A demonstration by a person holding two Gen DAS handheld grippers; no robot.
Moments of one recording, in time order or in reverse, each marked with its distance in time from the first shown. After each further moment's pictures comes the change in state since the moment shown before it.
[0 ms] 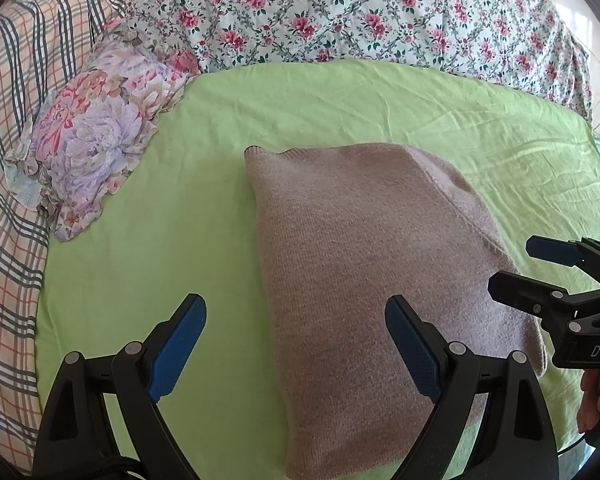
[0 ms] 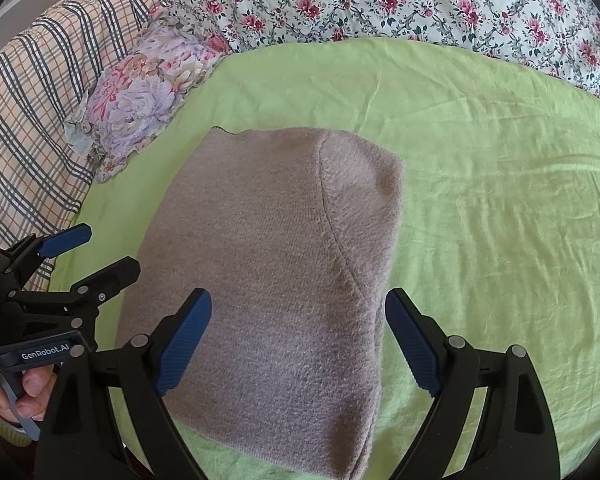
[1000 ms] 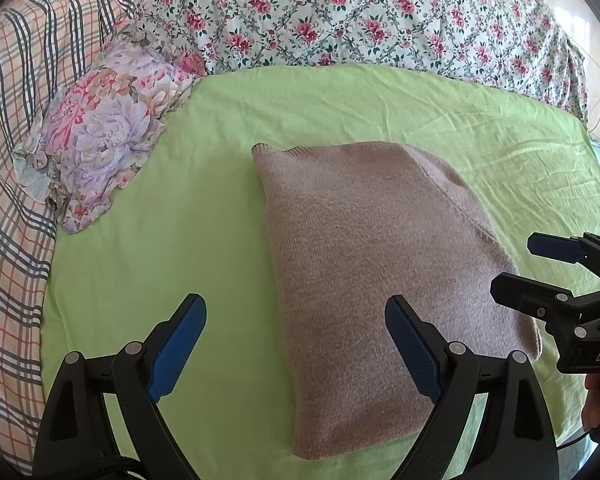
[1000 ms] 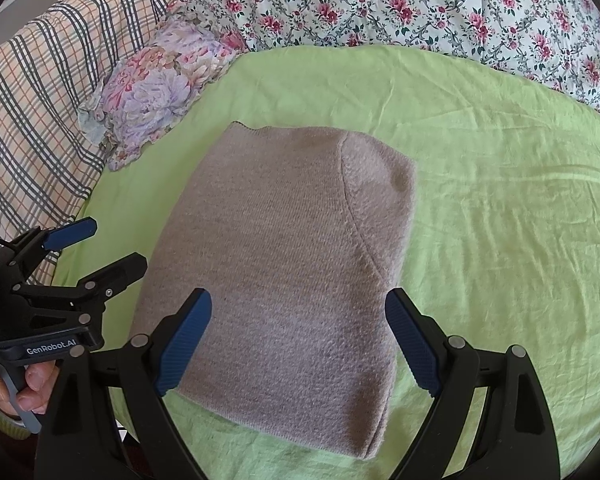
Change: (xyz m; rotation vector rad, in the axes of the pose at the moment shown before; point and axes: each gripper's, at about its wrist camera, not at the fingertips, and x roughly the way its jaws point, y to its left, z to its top) left arm -0.016 0.008 -0.013 -0.005 -0.013 -0.007; right arm -0.015 0.014 -0.008 -0.045 0.002 0.006
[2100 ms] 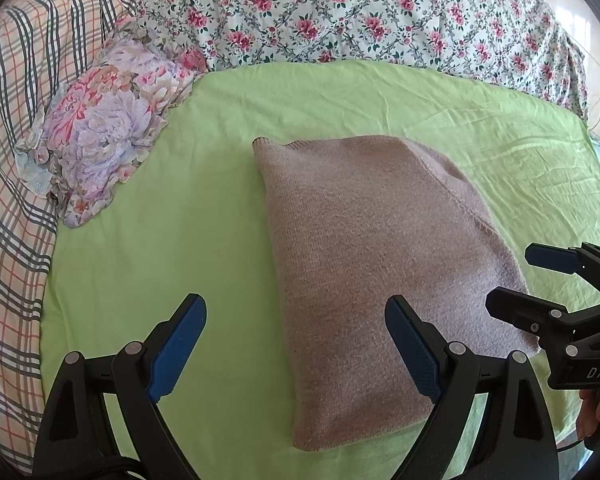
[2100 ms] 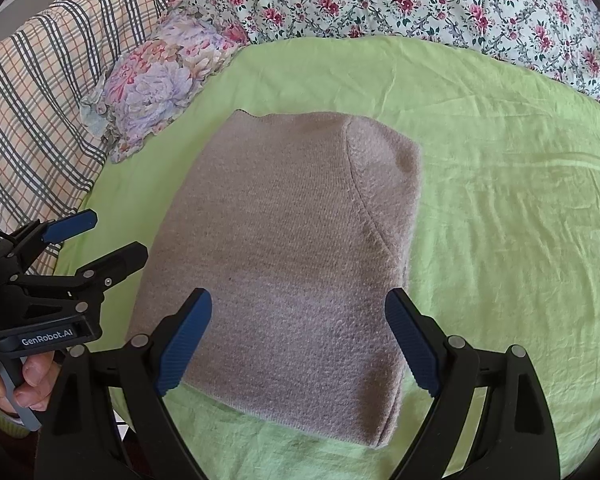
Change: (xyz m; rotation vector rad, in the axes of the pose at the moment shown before) left arm -0.001 0.001 -0.008 0.006 0.005 0.000; right arm 0.002 0.000 -0.011 -0.004 0.019 0.014
